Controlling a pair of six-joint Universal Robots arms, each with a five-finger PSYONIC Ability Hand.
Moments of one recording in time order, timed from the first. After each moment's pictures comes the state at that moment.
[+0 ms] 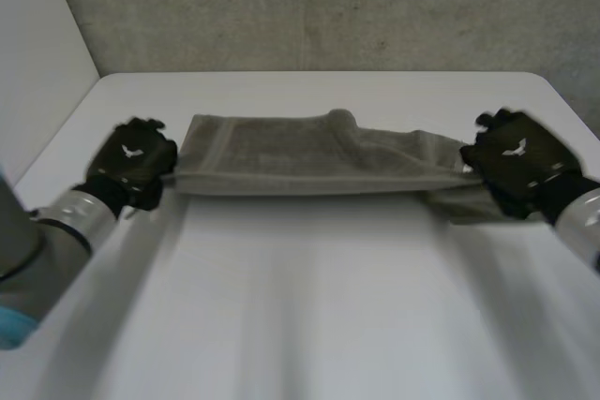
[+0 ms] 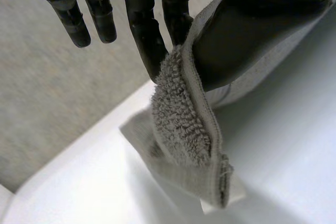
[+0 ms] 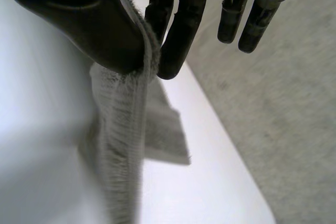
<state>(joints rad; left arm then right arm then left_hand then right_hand) 4.55 -1.80 -1.84 3.49 -1.24 3.53 1.64 -1.56 1.84 -0.05 1.09 2.37 1.25 1.31 0.22 0.23 1.14 1.30 1.32 0.22 0.25 1.15</state>
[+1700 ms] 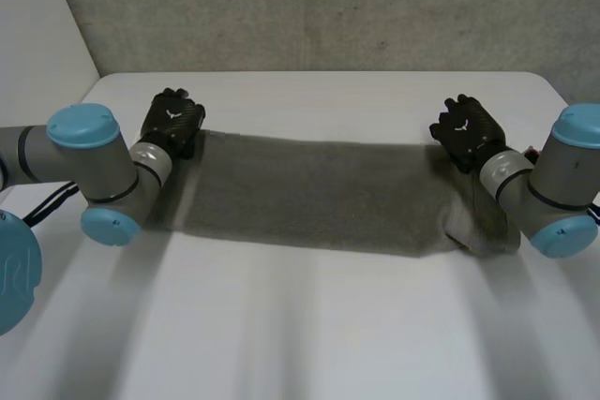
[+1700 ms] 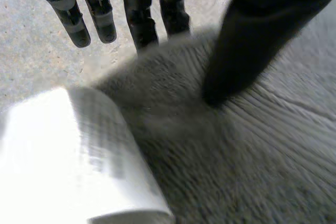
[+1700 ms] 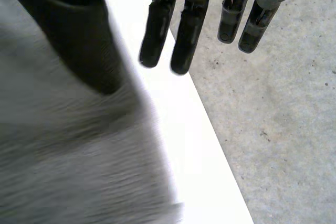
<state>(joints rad) 4.44 -2.50 -1.01 3.45 -1.41 3.52 1.74 -0.73 1.16 -0.29 1.22 2.30 0.92 0.95 0.22 0.23 0.79 0.80 0.85 0.22 0.25 0.67</state>
